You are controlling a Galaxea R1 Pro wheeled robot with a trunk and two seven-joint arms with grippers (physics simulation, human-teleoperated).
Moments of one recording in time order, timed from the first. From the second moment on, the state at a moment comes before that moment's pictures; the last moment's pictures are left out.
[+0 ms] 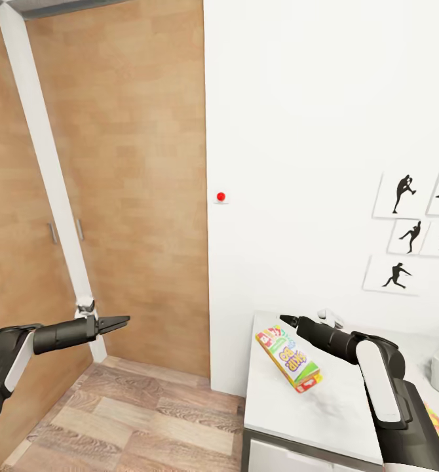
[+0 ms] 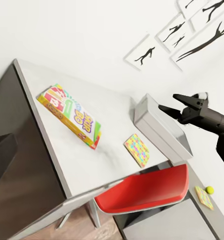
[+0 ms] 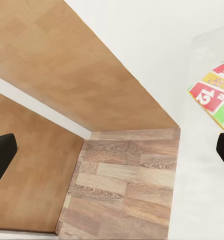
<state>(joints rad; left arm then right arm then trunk) -0.60 0.39 0.18 -1.02 0.23 0.92 -1.33 -0.41 -0.03 -0.20 -1.52 -0.66 1.01 0.00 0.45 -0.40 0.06</state>
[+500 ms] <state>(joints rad) -0.60 0.39 0.17 -1.02 0.23 0.93 -1.32 -0.41 -0.03 -0.20 -1.52 -0.66 1.01 0.00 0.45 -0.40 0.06</state>
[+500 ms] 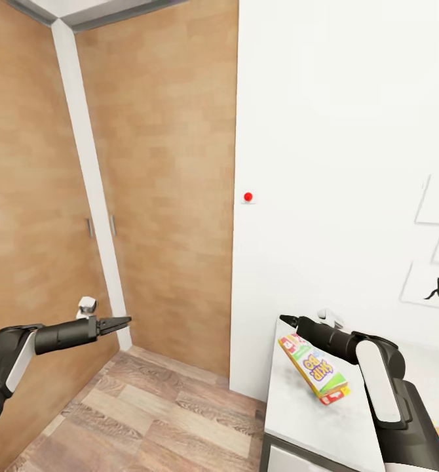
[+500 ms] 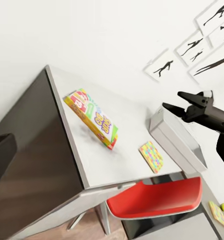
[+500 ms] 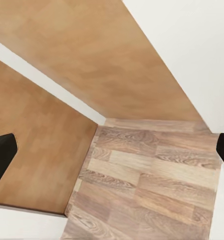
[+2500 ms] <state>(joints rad) -0.60 0.37 0.17 -1.02 0.21 0.93 -1.22 -0.41 -0.03 -0.13 -1.52 -0.65 1.00 0.00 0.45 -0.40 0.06</state>
